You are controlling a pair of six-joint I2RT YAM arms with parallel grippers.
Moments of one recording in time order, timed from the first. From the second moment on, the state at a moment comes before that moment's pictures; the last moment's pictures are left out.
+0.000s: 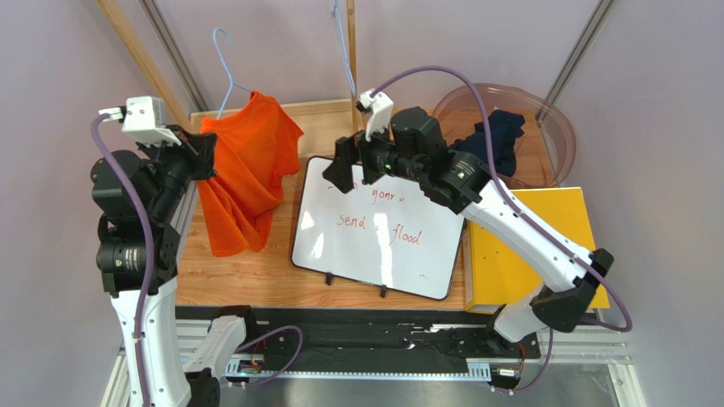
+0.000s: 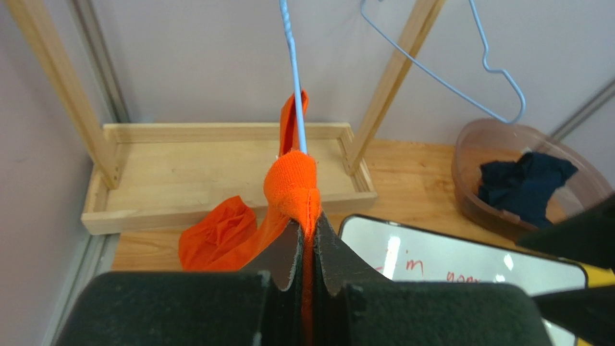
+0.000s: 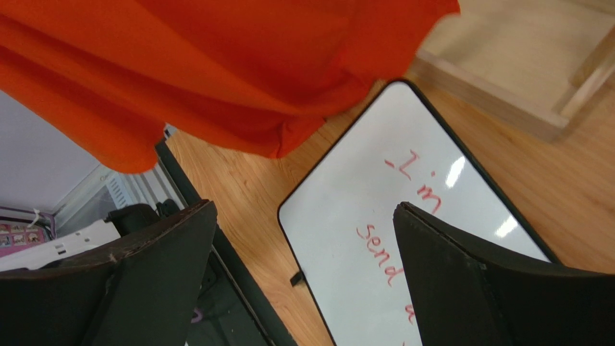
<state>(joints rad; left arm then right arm) 0.08 0.86 1.54 -0.67 0.18 -0.21 0.86 1.47 1.69 -0.57 -0.12 0.29</state>
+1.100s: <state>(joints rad) 0.08 0.65 1.25 -0.60 0.50 -0.22 0.87 2.11 2.35 -0.17 -0.07 0.22</state>
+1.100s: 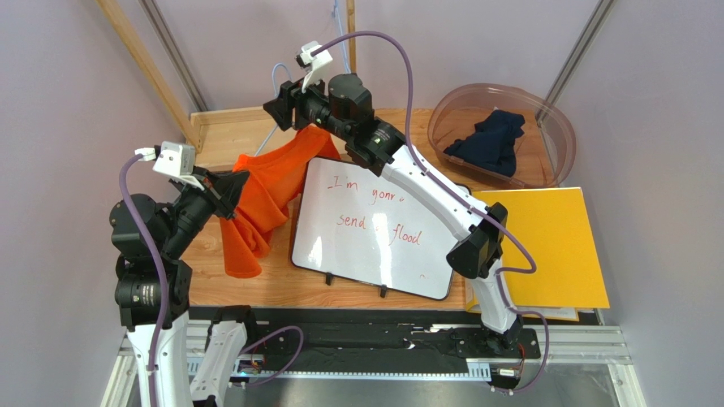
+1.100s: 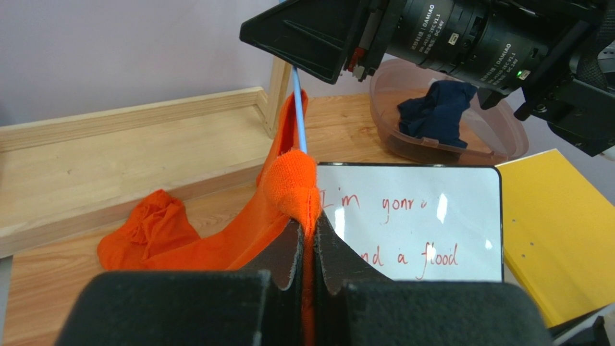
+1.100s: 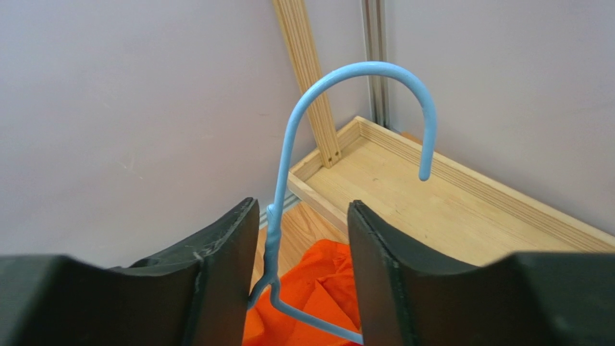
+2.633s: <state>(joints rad) 0.08 0.53 1.14 -0.74 0.36 -0.27 0.83 2.11 2.32 0.01 0.10 0.41</state>
